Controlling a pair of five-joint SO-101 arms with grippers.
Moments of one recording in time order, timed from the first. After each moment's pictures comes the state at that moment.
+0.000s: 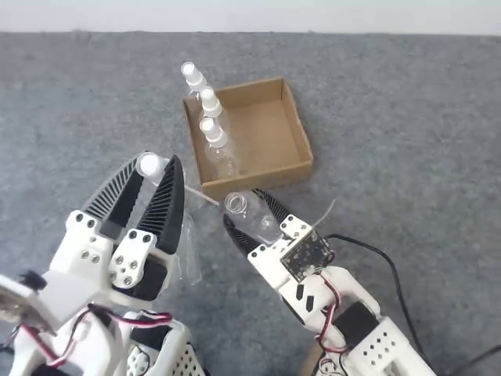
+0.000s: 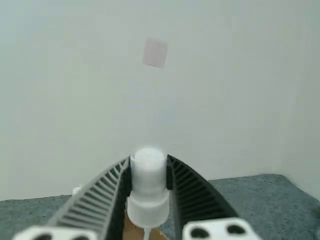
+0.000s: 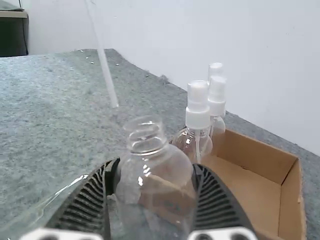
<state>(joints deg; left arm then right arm) 15.6 -88.7 37.8 59.7 13.0 -44.0 -92.2 95.6 13.8 7.4</state>
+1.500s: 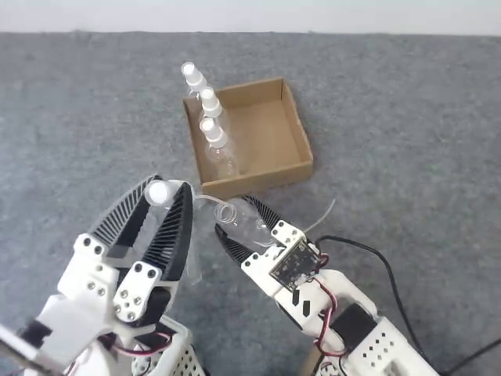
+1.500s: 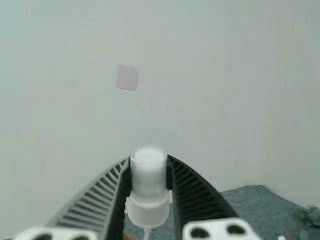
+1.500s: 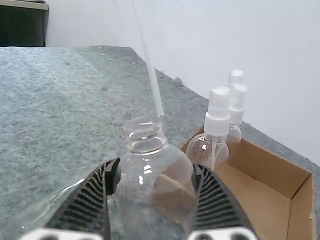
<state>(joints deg) 22.2 -102.6 48.7 54.7 8.7 -47.4 -92.2 95.6 14.0 11.0</state>
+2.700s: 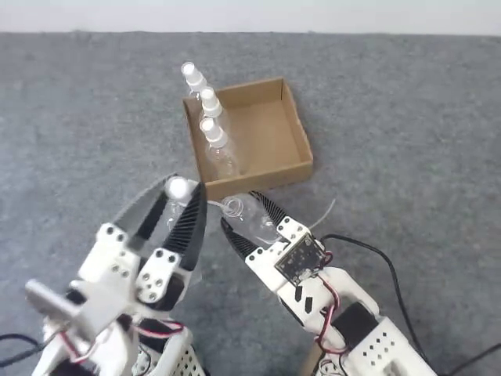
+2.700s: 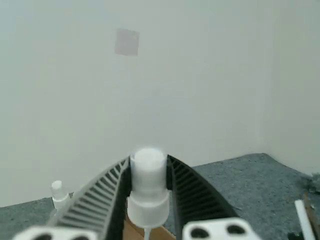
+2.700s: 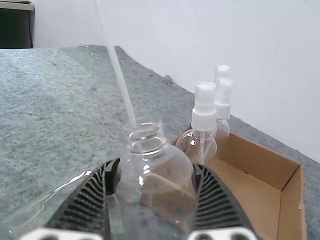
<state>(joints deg) 22.1 -102.6 54.5 56.7 8.0 -44.9 -92.2 95.6 14.0 10.1</state>
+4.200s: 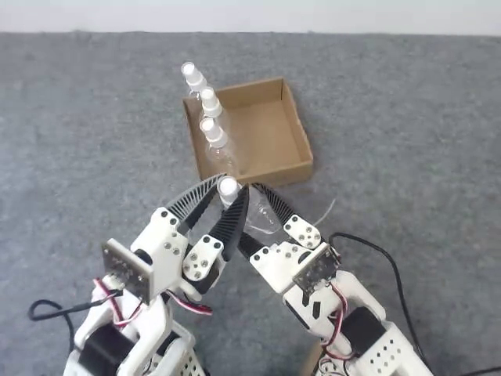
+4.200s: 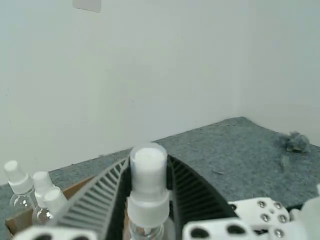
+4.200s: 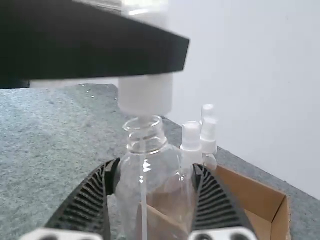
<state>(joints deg) 28.9 -102.5 69.6 47.8 5.9 -44.7 -102.4 95.3 16.2 9.6</state>
